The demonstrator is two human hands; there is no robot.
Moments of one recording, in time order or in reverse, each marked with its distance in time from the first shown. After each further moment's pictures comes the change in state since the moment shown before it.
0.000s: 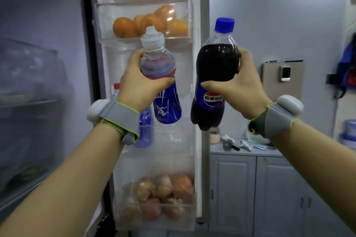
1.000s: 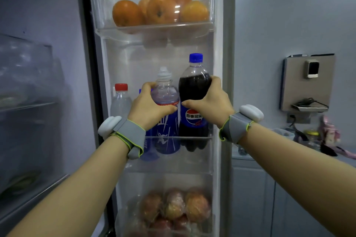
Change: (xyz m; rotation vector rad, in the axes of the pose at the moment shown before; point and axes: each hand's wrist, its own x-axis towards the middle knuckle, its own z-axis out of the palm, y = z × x) left_hand 0.050 -0.121 0.015 0.320 -0.117 -0.179; right_hand 0.048 0.084 0.114 -0.097 -0.190 0.196
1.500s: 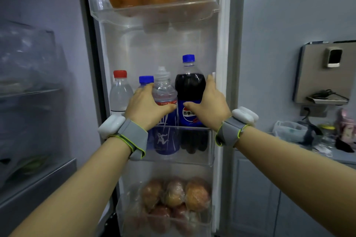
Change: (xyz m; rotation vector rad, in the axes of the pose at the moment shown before) left_hand -0.017 -0.007 0.013 0.355 0.084 -0.019; right_hand -0.005 0.027 0.024 -0.199 -0.019 -0.023
